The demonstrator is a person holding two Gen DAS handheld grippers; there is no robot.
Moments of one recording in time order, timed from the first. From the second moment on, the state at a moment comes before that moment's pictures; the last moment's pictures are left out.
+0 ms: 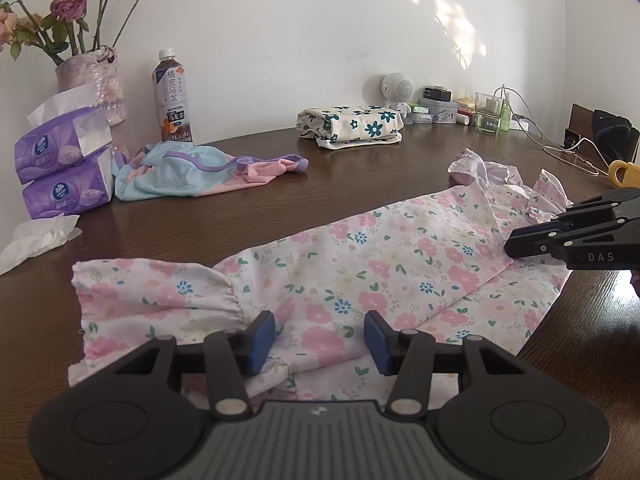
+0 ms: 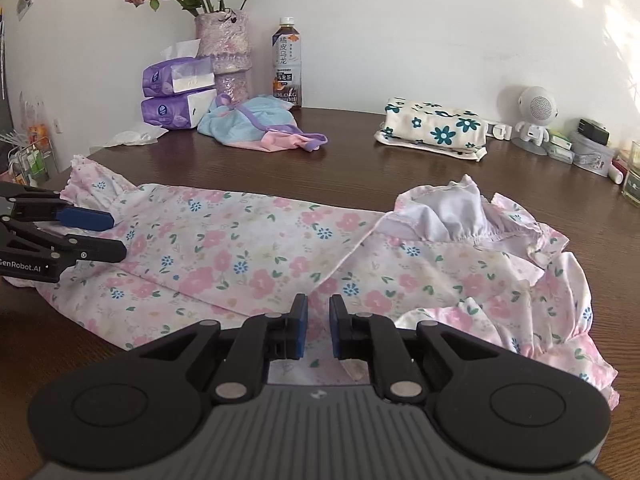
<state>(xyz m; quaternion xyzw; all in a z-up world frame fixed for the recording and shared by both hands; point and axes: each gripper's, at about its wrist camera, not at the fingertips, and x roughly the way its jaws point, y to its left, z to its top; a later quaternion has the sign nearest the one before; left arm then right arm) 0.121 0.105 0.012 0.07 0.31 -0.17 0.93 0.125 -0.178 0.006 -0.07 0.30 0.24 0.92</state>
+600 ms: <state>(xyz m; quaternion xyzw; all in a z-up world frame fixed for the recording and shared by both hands) 0.120 0.104 0.011 0.07 0.31 -0.17 0.93 0.121 -0.119 0.005 -0.06 0.31 0.32 0.89</state>
